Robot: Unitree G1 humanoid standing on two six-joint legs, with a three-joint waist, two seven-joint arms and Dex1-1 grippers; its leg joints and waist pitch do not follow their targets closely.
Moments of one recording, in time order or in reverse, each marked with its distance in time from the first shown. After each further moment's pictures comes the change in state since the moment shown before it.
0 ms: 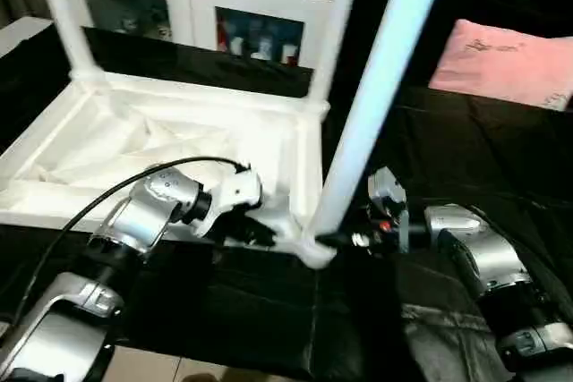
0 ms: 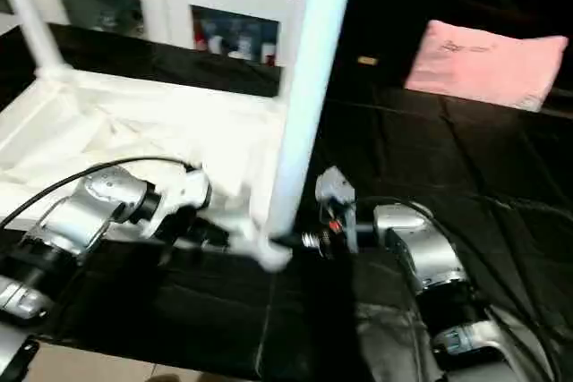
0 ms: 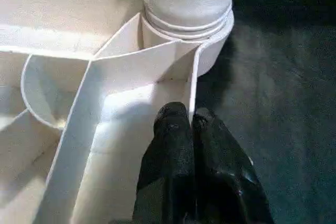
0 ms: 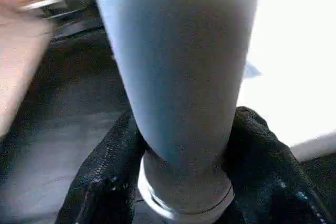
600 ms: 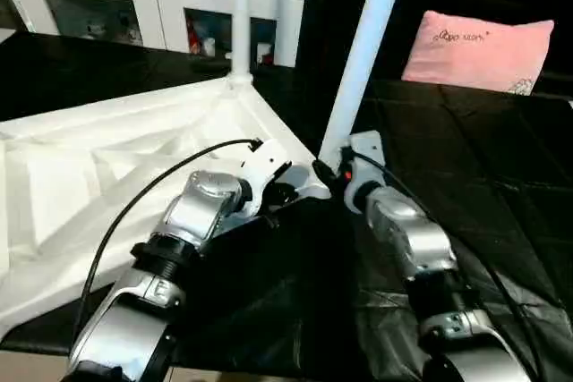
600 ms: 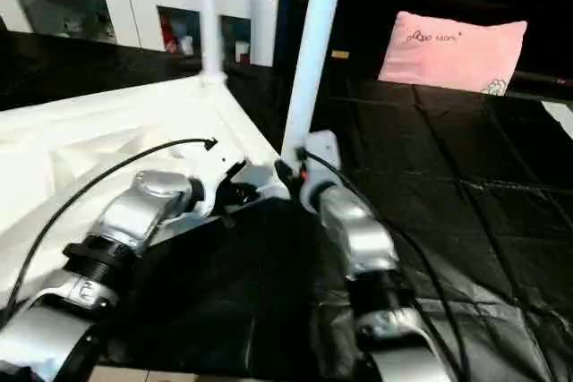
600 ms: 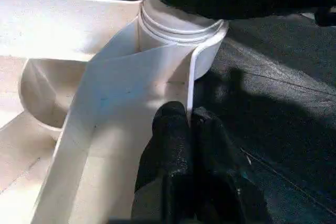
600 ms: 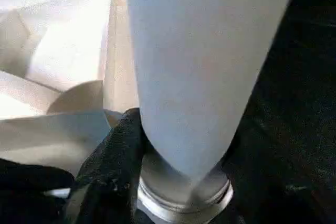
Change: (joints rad) left arm -0.038 -0.247 0.126 0.041 0.050 0.243 0.516; right arm -0.110 0.352 -0.159 0.063 -0.197 0.109 -0.853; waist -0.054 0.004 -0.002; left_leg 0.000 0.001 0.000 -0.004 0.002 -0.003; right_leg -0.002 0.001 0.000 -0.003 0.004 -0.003
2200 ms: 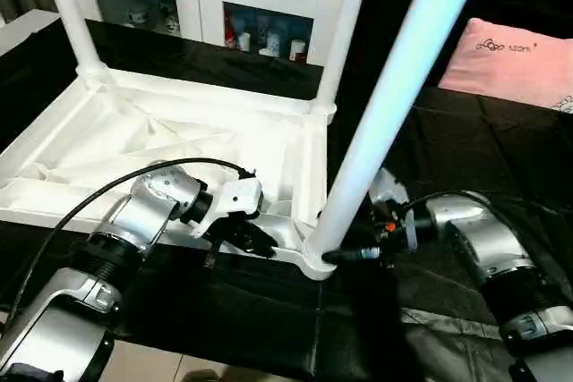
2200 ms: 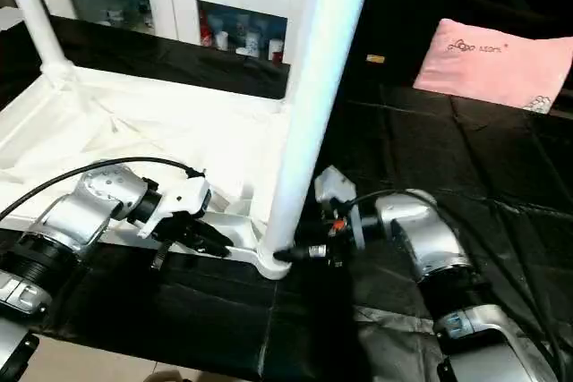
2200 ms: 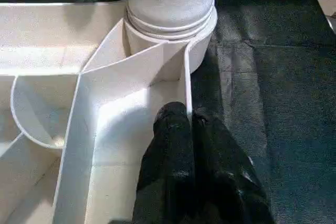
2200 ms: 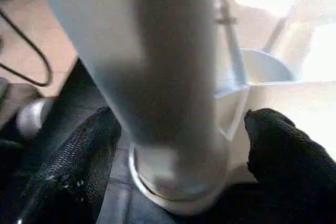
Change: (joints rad) left arm 0.030 0.302 -0.182 -0.027 -0.063 -0.448 -0.727; right arm 0.031 -0.427 0.236 0.025 0.180 -0.187 1.171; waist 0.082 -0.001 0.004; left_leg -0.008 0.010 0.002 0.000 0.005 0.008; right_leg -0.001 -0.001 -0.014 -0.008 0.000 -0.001
